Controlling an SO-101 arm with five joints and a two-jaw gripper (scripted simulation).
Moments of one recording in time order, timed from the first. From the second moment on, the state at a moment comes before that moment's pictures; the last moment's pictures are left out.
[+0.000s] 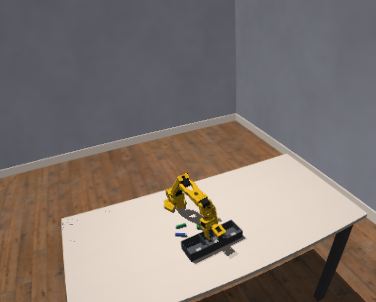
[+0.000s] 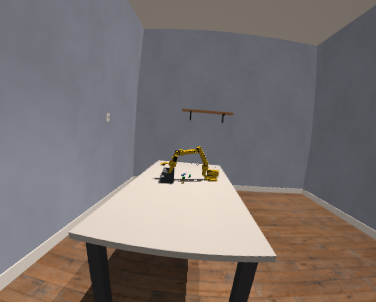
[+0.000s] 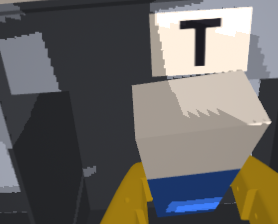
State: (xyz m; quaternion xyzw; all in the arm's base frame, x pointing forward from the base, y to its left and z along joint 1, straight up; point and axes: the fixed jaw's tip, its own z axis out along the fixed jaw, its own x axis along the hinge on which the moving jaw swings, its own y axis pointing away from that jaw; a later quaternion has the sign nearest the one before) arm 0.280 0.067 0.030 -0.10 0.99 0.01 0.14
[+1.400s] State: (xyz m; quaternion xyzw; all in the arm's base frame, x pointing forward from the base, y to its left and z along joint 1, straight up) arm 0.277 0.066 0.027 -0.10 0.99 0.01 0.13
